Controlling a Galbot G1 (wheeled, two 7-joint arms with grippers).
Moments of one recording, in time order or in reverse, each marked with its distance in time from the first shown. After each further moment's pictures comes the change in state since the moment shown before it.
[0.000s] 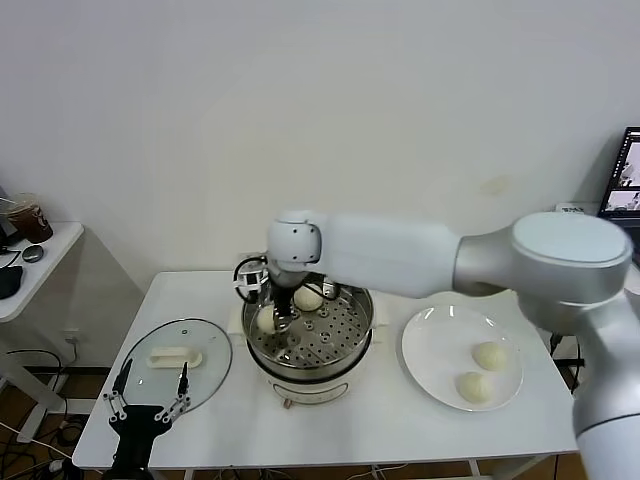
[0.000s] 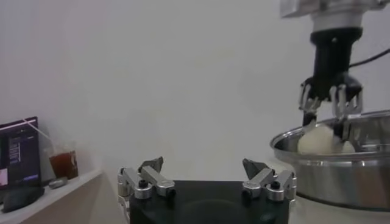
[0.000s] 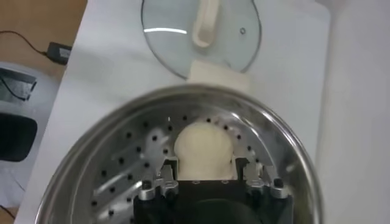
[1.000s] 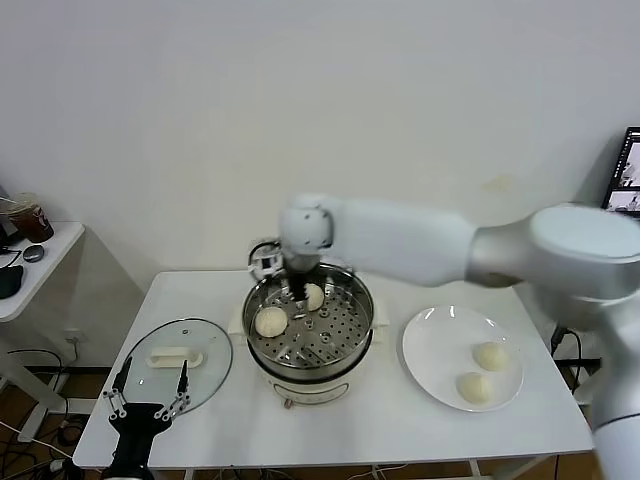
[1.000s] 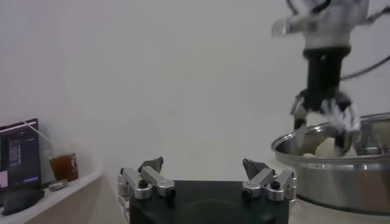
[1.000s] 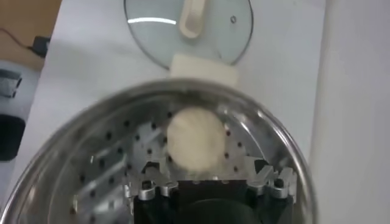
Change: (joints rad) left arm -0.012 0.013 0.003 0.007 -0.007 0.000 0.001; right arm 0.166 -0.250 0.009 0.157 -0.106 0.098 -0.209
